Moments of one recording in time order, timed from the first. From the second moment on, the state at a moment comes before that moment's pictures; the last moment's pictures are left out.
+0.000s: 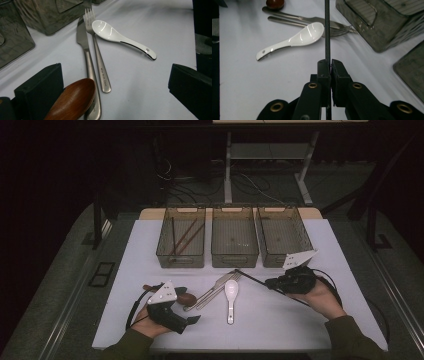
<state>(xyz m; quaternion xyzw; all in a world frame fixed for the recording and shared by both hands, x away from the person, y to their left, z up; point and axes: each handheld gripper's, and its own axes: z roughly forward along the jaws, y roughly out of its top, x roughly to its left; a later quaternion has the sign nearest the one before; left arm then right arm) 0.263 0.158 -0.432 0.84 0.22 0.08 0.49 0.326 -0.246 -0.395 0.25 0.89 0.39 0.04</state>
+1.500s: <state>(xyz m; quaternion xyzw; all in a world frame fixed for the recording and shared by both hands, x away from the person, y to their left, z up) 0.261 0.154 -0.431 0.84 0.22 0.08 0.49 0.389 -0.147 -0.347 0.28 0.87 0.39 0.06</state>
